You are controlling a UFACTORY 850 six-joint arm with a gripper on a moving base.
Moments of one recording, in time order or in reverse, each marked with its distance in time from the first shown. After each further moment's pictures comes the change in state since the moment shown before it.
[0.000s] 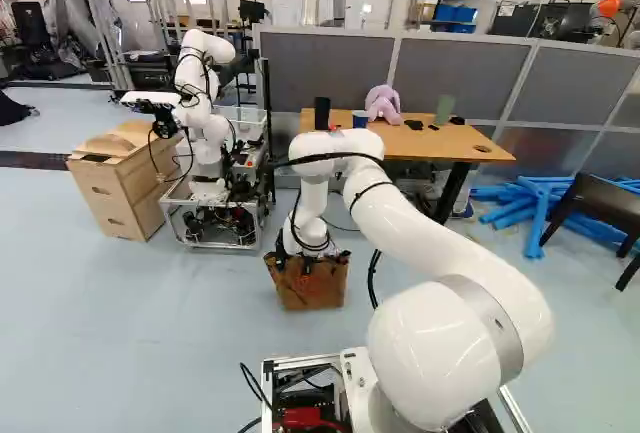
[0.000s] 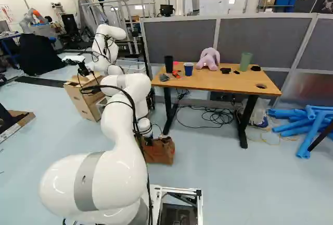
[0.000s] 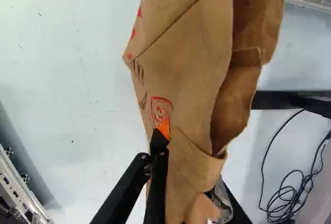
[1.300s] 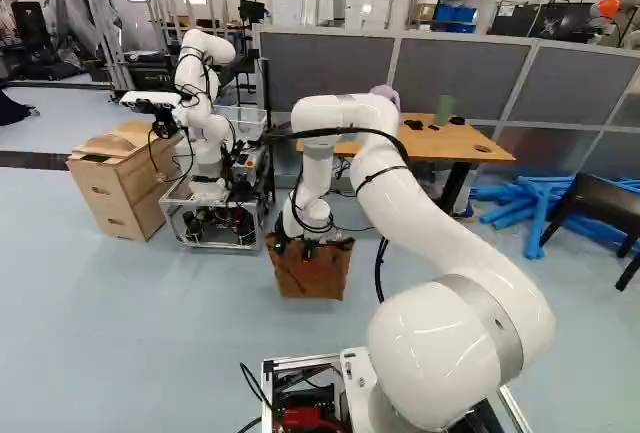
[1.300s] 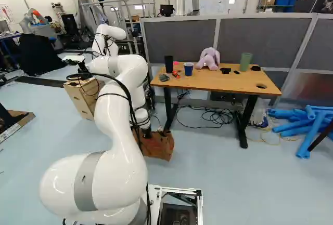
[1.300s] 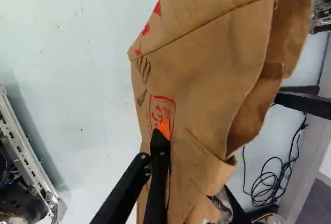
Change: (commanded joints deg) arm 0.0 14.0 12.0 0.0 0.0 0.0
